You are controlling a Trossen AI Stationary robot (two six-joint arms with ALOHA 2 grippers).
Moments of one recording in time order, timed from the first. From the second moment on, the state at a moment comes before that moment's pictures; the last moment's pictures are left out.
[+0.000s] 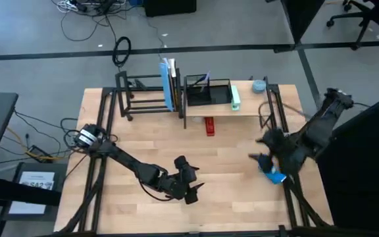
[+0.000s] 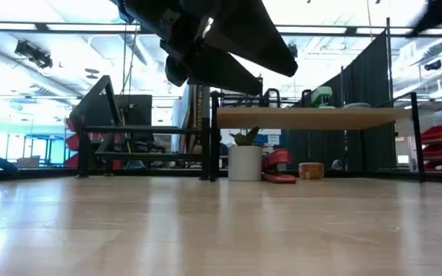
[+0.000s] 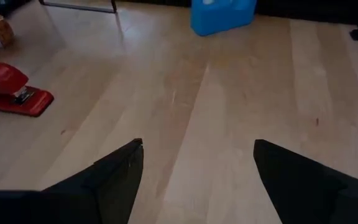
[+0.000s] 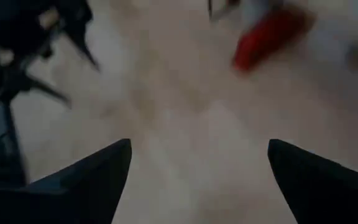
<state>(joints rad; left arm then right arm) -0.48 1.89 1.20 0.06 -0.65 -0.45 0.62 0.96 1.11 -1.20 0.70 1.06</state>
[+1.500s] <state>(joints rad) -0.48 1.89 1.20 0.09 -0.62 -0.48 -1.02 1.52 1.43 -1.31 0.09 -0.48</state>
